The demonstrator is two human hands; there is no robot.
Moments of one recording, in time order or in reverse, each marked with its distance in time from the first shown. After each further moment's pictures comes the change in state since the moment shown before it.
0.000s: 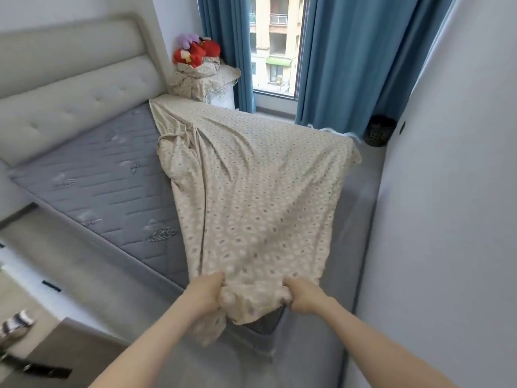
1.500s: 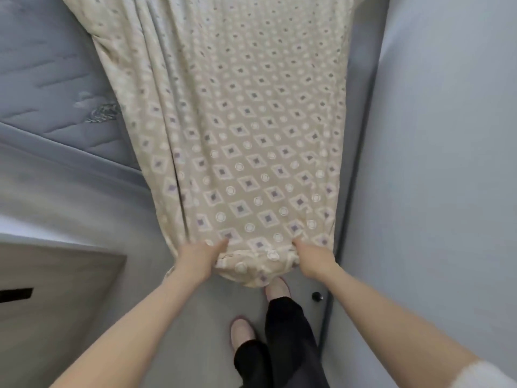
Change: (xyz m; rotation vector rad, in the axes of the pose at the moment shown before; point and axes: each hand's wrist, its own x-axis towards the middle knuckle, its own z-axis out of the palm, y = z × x) left_hand 0.055 -0.096 0.273 0.374 -0.140 0.184; right_hand 0.045 0.014 0.294 -0.060 -0.113 0.372
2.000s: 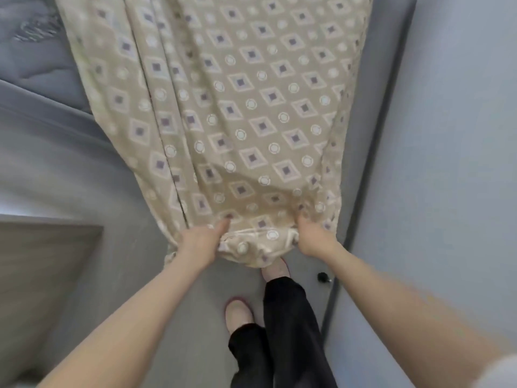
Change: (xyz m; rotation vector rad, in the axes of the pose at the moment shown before) left_hand 0.101 0.017 0.106 -0.100 -0.127 -0.059; right_hand 0.109 0.000 0.076 0.041 -0.123 0.087
